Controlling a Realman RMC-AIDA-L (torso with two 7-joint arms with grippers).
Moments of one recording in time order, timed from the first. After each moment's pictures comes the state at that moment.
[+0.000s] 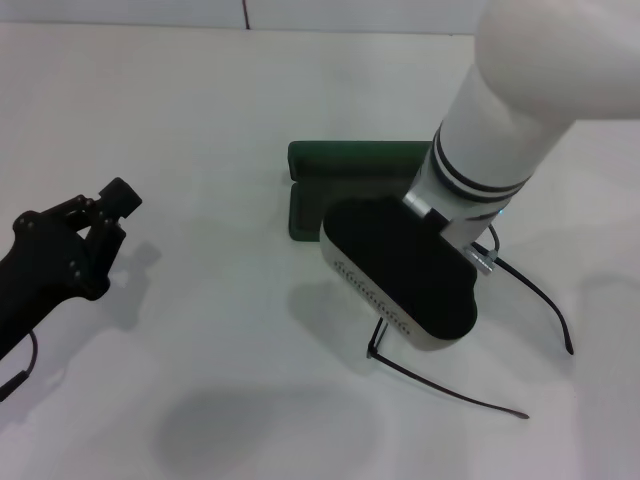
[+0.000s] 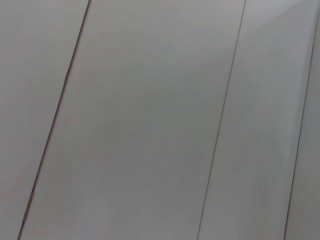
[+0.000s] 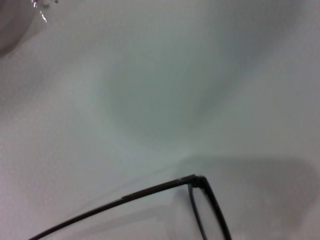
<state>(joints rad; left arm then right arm) -0.10 -2.08 0.89 0.38 1.17 1.69 -0.88 1.12 2.03 -2.15 -1.08 -2.34 -1.29 1.74</state>
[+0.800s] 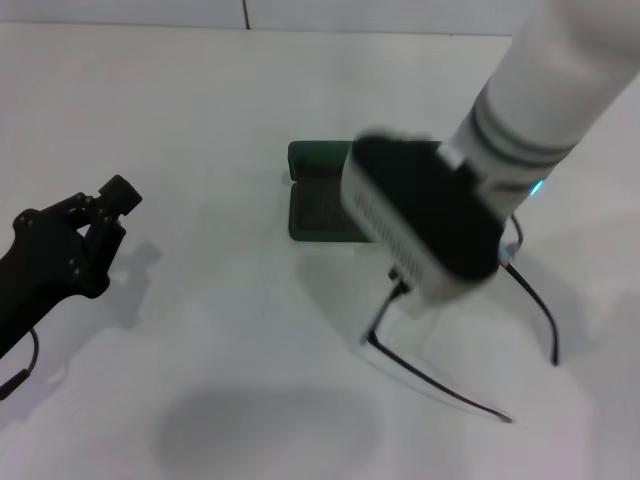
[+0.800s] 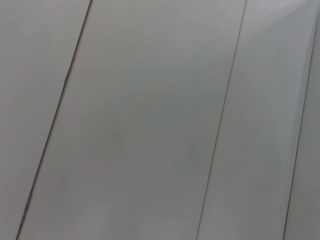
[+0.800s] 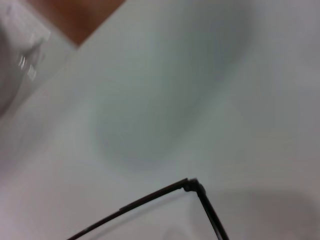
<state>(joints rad) -0.10 -2.08 0.89 0.38 1.17 1.70 -0.89 1.04 2.03 -1.93 -1.16 -2.34 -1.44 1.75</state>
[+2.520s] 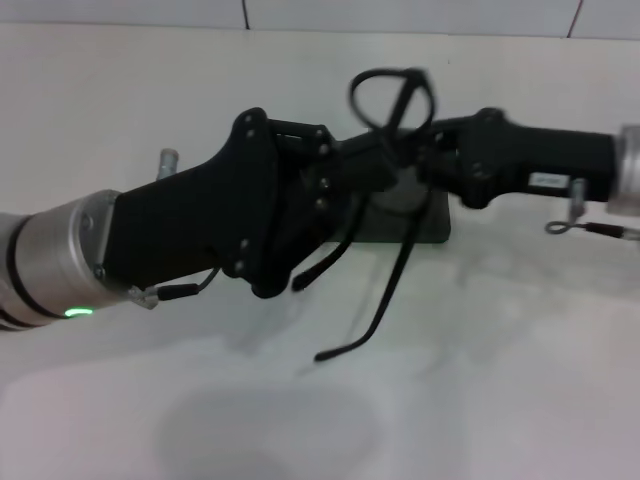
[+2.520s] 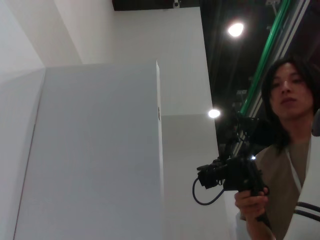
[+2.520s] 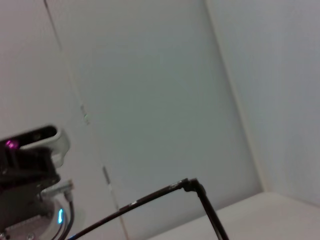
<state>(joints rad) -0.49 -2.10 1.23 0.40 1.09 2.03 -0.93 0.58 2.03 -1.29 -0.69 -1.34 -1.41 1.47</state>
